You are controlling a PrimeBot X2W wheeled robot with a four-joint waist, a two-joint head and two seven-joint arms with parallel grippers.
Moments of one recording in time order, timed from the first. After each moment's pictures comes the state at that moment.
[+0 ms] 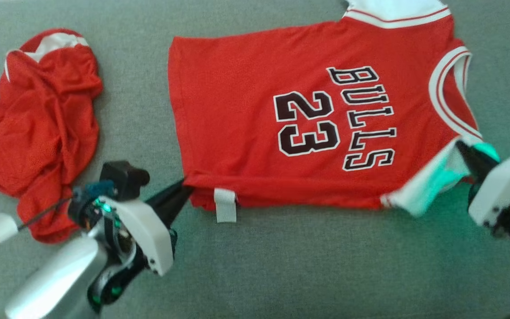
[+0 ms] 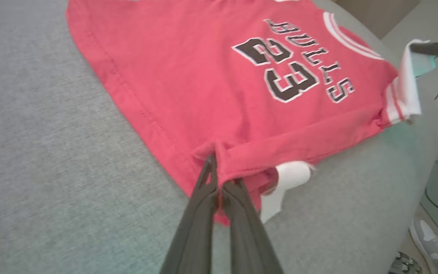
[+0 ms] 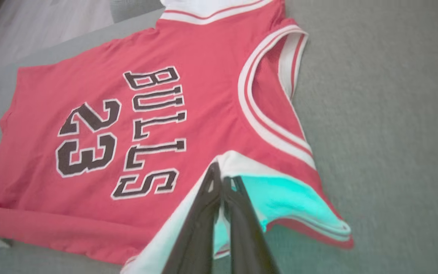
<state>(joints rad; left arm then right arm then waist) -0.39 0.57 -0.78 -0.02 -0.84 -0.03 0.31 -0.13 -0.12 -0.17 -0.21 0.39 0.13 0.87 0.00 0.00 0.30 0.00</state>
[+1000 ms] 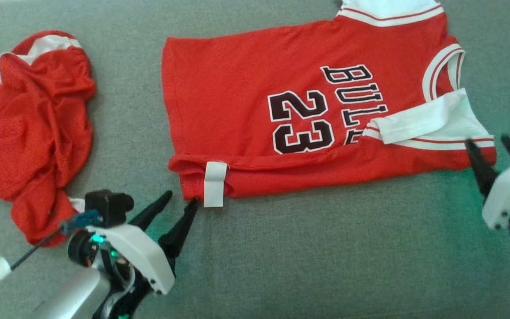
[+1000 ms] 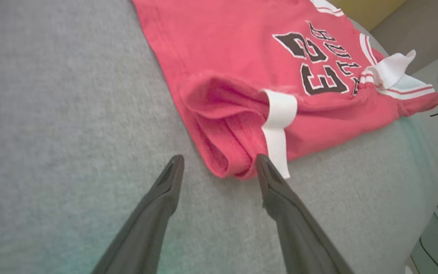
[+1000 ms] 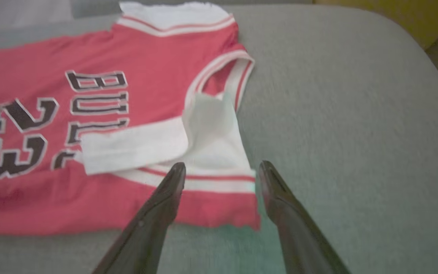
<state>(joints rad) -0.28 0.52 -0.72 0.02 -0.92 0.05 0.21 -0.16 -0.25 -0.13 -0.08 0.28 0.13 0.69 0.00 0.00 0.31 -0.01</state>
